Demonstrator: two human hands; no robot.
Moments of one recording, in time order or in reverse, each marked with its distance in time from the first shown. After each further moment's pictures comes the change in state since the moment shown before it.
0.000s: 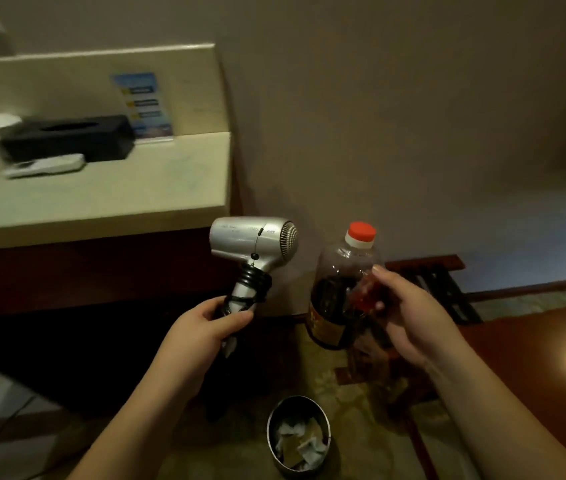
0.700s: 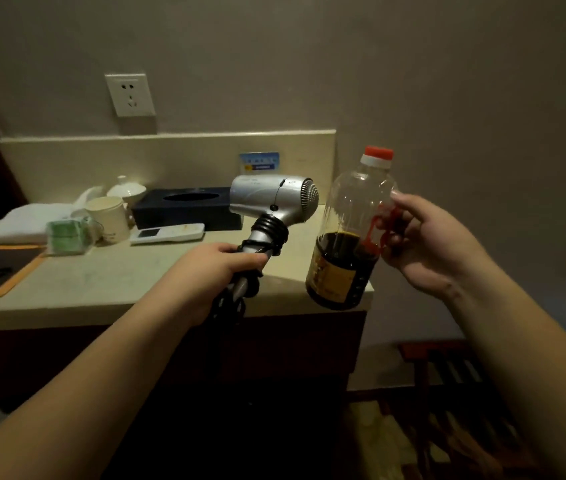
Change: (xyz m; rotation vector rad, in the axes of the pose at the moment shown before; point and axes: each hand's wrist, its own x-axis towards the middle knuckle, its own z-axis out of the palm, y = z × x) left_hand 0.094 0.164 -0.243 0.176 0.017 0.178; right_hand 0.080 -0.085 0.300 0.008 -0.107 -0.196
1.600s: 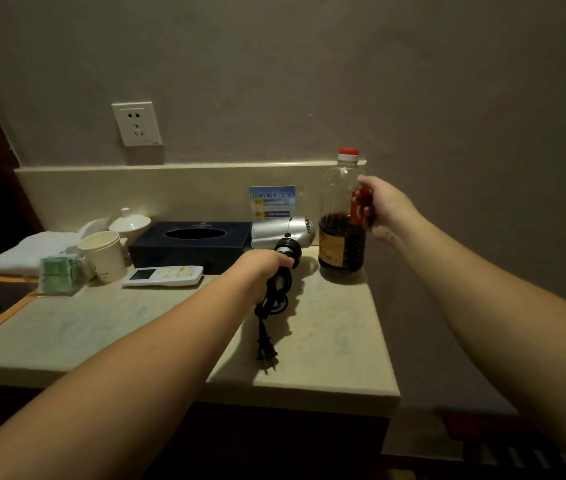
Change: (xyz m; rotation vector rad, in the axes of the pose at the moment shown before) left_hand 0.209 0.030 0.062 -0.094 0.255 -0.306; right_hand 0.276 -0.019 0.019 -0.215 0.069 0.035
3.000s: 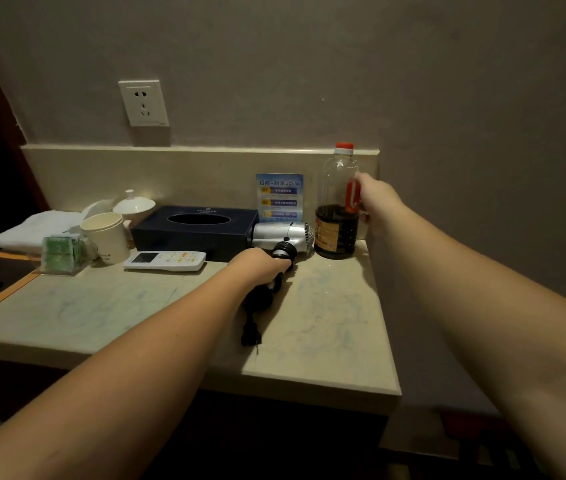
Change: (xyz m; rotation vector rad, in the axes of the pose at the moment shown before) left_hand 0.031 -0.014 -0.010 0.837 0.071 0.124; right_hand 0.054 0.019 0.017 -0.220 0.003 -0.050
